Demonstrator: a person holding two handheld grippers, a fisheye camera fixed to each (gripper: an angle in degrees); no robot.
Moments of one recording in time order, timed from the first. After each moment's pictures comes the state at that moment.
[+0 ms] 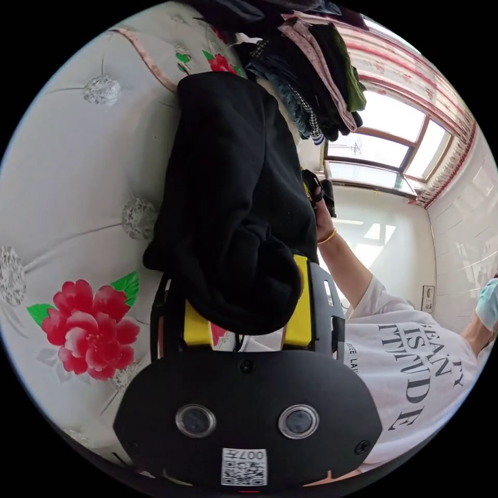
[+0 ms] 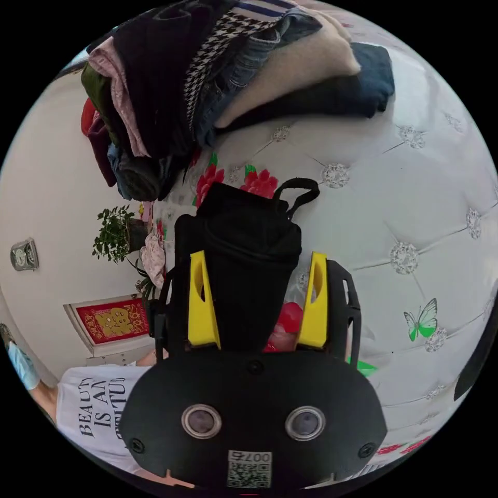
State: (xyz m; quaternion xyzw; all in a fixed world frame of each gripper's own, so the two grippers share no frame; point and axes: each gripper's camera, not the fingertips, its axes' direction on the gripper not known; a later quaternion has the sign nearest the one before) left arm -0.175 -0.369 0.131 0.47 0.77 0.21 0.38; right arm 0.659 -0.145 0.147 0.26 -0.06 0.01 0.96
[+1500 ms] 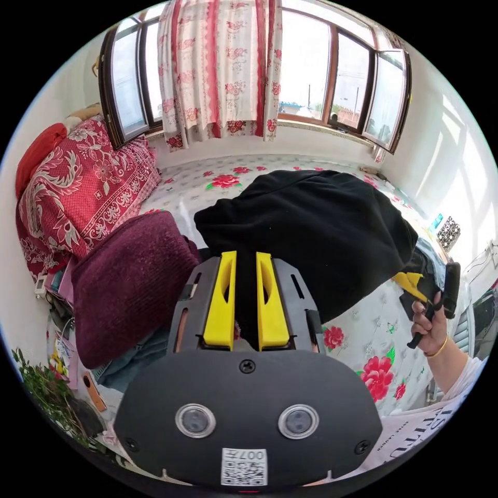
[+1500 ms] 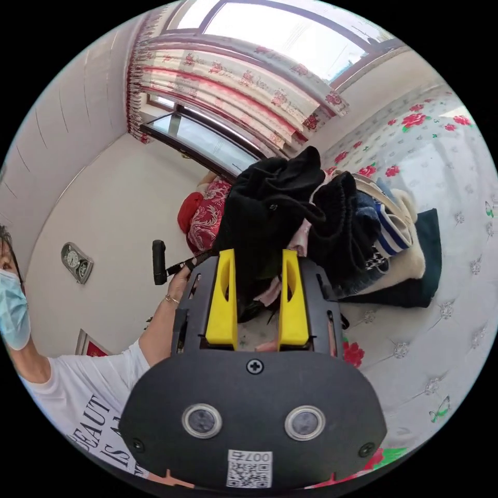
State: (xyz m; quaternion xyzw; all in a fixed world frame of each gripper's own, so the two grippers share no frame) left arm -0.218 -0.264 -0.240 0.81 0.30 -0.03 0.51; right arm 0.517 -0.113 0.009 0.61 -0.12 -0.11 0.77
